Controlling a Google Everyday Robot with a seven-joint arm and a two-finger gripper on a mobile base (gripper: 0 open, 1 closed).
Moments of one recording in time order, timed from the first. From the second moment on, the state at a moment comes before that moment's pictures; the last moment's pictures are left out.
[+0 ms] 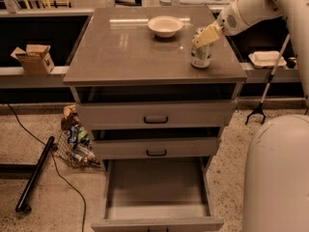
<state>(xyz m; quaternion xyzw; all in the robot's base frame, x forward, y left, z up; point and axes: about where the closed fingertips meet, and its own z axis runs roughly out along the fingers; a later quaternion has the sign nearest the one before) 0.761 -0.170 0.900 -0.39 0.83 0.18 0.35</state>
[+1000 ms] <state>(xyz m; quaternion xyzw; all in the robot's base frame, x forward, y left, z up) 0.761 -0.170 0.900 -0.39 0.83 0.18 0.35</state>
